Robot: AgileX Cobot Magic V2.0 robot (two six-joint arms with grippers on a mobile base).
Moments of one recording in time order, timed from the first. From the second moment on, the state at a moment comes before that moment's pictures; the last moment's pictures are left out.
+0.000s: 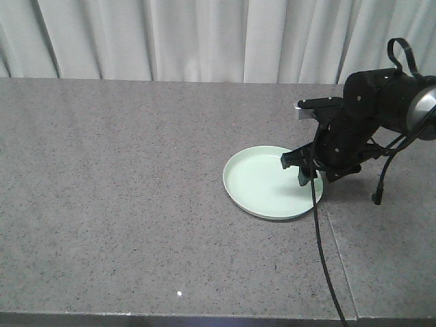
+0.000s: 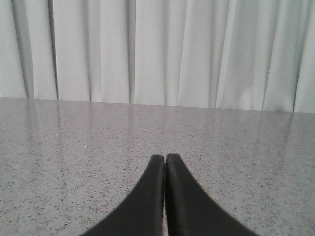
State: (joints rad) left arm 0.05 -0.01 0.03 -0.08 0.02 0.03; right arm 0.20 1.95 -1.54 0.02 0.96 0.03
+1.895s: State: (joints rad) left arm 0.05 -0.01 0.03 -0.08 0.02 0.03; right arm 0.20 1.48 -1.06 0.58 0.91 -0.35
